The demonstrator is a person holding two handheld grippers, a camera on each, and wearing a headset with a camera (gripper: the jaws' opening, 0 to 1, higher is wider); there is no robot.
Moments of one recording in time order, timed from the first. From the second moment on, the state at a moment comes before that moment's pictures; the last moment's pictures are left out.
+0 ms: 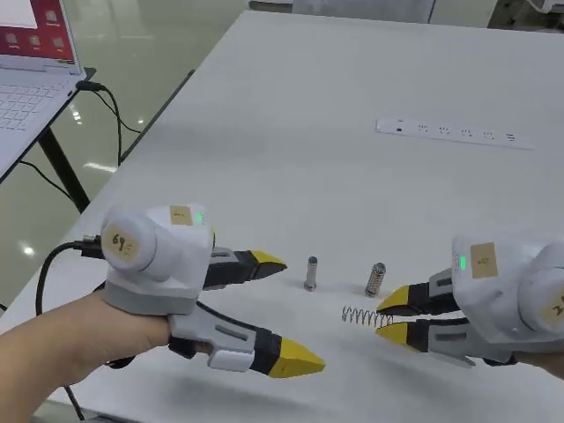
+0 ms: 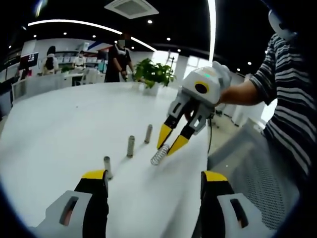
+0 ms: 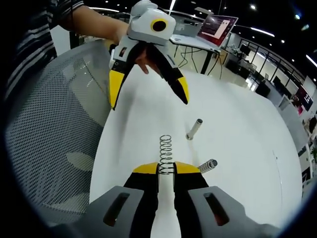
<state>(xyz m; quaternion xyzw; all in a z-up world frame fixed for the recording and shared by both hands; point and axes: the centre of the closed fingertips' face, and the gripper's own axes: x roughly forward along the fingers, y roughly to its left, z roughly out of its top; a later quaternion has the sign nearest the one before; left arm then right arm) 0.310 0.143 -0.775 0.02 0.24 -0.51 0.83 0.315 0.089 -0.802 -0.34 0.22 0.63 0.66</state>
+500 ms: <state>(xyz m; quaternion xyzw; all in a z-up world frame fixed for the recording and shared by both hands) 0.312 0.112 -0.783 0.02 0.24 -0.54 0.81 0.311 0.090 -0.792 -0.34 0.21 0.63 0.66</state>
